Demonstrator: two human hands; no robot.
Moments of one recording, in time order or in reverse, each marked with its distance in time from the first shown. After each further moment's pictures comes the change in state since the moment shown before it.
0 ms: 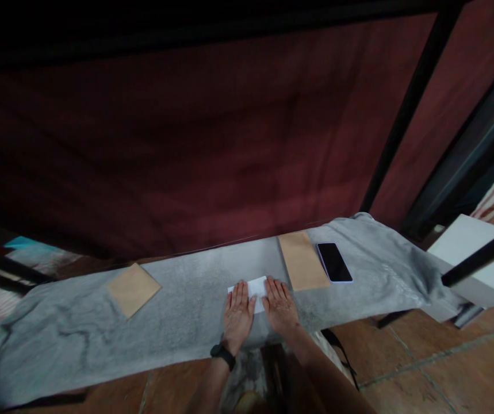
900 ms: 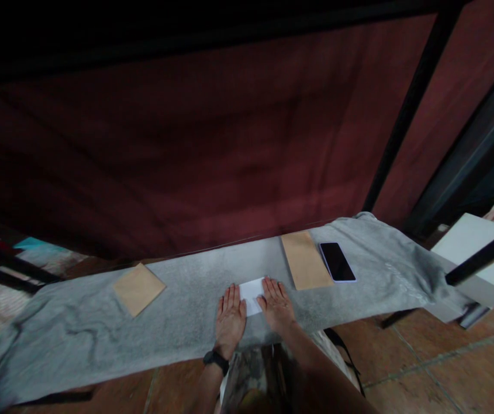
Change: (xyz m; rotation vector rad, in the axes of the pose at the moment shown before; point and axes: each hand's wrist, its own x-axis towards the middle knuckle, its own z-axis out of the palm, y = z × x) left_hand -0.014 -0.030 -0.004 0.088 0.072 -0.060; right_hand 0.006 -0.017 0.011 0.064 0.054 -0.021
